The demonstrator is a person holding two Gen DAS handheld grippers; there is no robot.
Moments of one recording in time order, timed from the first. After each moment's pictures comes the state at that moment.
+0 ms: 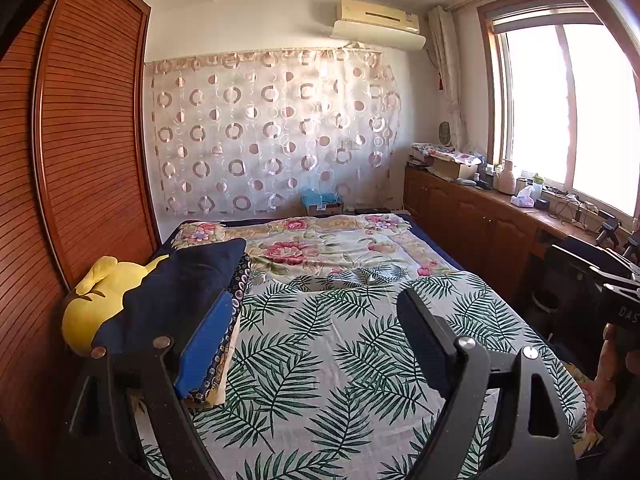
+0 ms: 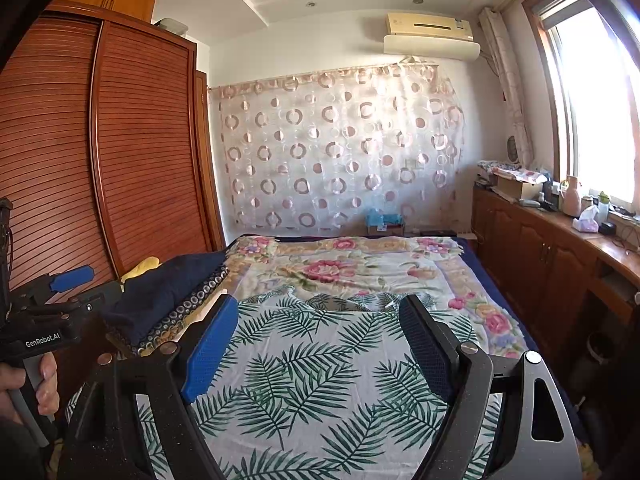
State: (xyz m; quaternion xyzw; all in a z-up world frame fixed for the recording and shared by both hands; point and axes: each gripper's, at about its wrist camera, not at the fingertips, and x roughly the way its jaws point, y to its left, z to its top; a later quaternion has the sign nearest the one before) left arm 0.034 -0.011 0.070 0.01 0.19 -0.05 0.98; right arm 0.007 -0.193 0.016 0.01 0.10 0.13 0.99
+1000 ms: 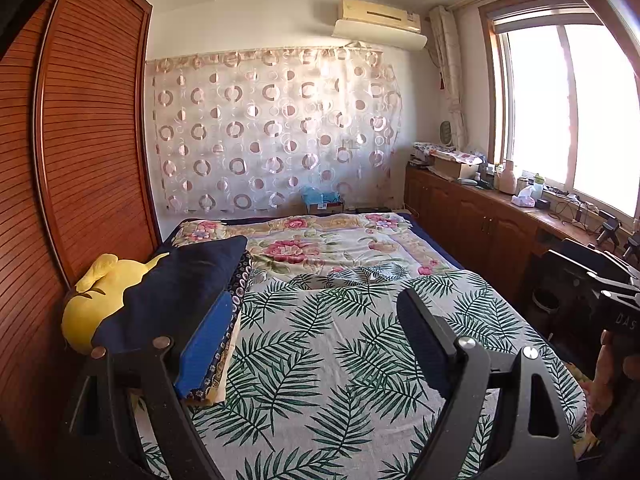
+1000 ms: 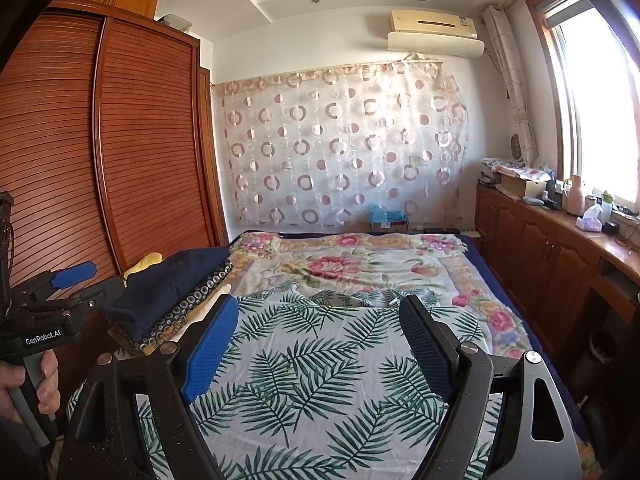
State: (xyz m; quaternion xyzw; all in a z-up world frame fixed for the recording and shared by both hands) left arm 0.034 -0.010 0.069 0.01 0.19 -0.05 0.98; right arm 0.012 -0.201 0.014 0.00 0.11 0.14 0.98
